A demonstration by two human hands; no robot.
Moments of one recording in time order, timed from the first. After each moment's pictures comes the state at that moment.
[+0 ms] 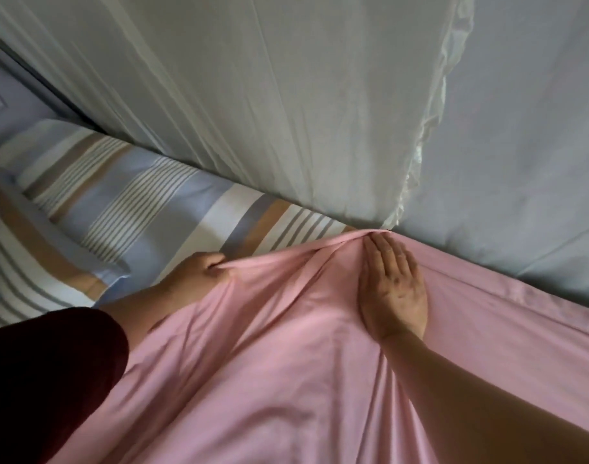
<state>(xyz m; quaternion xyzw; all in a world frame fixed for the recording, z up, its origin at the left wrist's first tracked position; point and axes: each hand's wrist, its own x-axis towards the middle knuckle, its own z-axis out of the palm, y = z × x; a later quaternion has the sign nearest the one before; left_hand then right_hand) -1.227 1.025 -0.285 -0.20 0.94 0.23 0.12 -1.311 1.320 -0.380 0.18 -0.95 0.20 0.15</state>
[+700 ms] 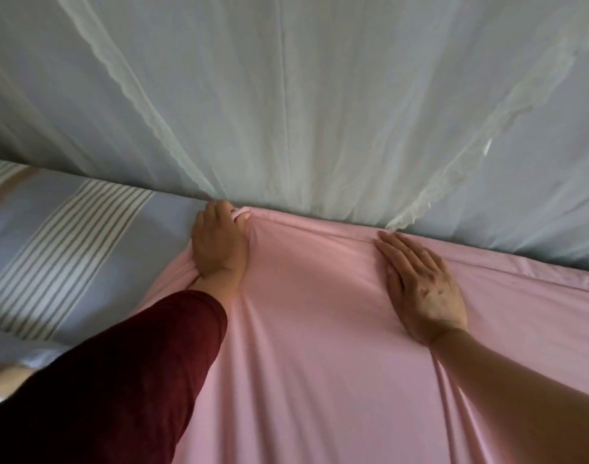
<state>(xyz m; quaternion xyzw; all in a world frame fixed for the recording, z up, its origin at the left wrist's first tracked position) -1.358 0.995 -0.372 -0.16 0.96 0.09 -0.19 -1.308 1.313 -0.366 0.18 -0.96 0.12 0.17</state>
